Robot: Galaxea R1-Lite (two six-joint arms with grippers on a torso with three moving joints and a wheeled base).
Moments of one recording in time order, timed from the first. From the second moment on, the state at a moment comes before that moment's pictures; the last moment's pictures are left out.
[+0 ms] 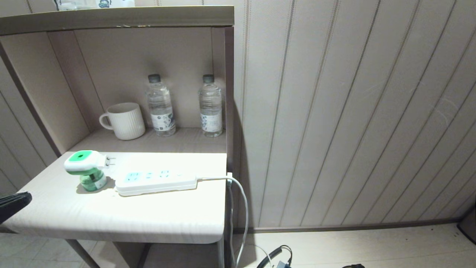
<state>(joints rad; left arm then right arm) -0.23 0.75 -0.68 0.20 -0.04 -0.06 0.00 0.01 0.00 0.01 -0.04 0.04</state>
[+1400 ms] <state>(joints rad) 0.05 1.40 -1.38 0.63 -0.10 1.00 0.00 0.01 0.00 0.01 -0.04 0.04</state>
